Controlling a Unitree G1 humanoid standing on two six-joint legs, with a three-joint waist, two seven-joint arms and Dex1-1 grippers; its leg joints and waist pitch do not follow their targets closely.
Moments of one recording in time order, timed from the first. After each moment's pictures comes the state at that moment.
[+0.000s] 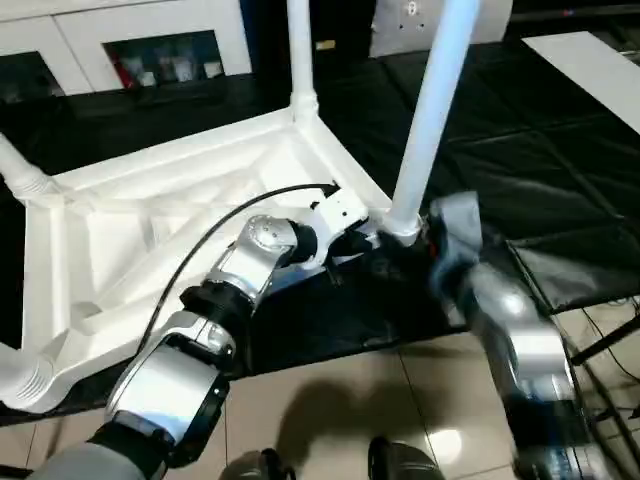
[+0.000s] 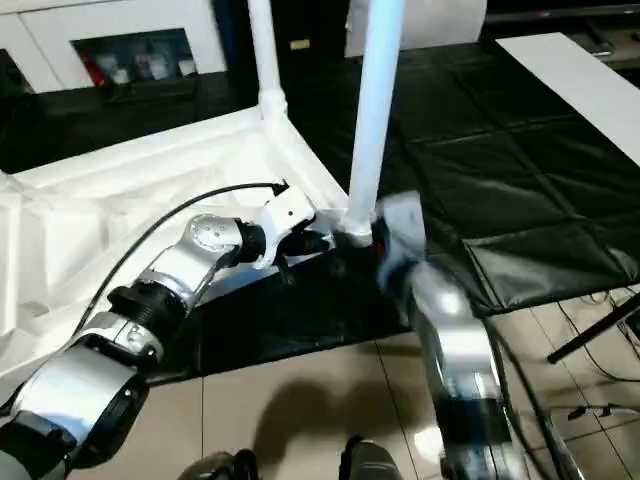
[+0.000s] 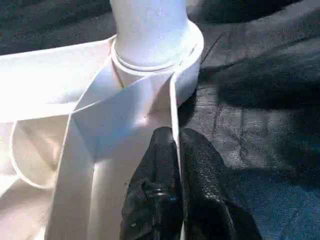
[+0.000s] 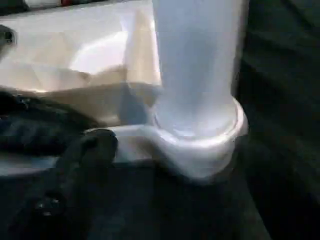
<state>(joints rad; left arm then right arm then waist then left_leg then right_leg) -0.87 0.11 -0.26 0.90 0.11 0.03 -0.79 -0.25 -0.15 -0.06 0.05 0.13 0.38 0.42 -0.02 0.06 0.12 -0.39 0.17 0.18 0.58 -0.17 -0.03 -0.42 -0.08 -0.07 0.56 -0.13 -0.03</state>
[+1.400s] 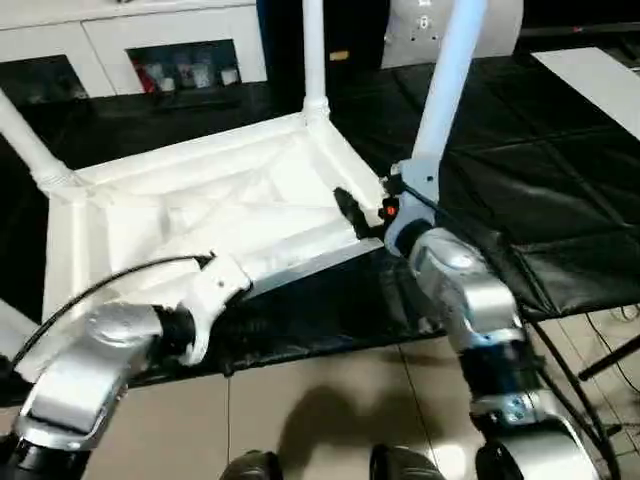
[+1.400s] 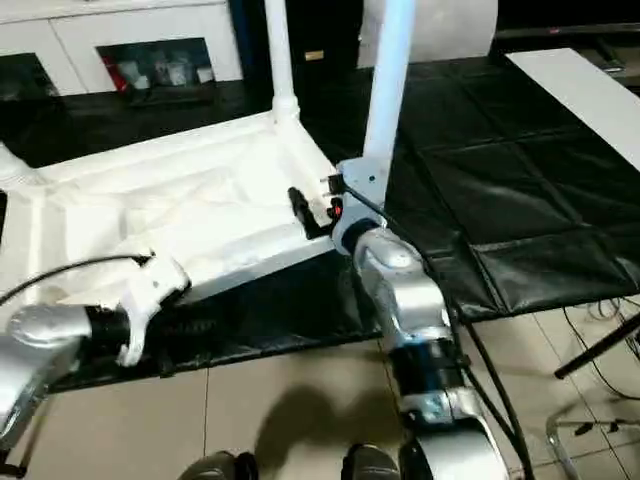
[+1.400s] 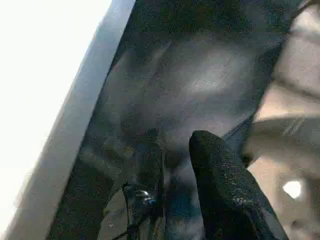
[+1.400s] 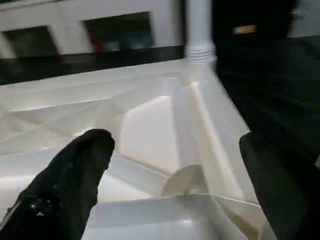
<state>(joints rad) -0.16 0.58 -0.17 -0.29 -0.12 0.83 -0.84 -0.59 -0.03 0.00 0.35 0.13 0.33 0.19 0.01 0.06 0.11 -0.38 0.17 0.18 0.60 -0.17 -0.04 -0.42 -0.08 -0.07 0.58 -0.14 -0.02</state>
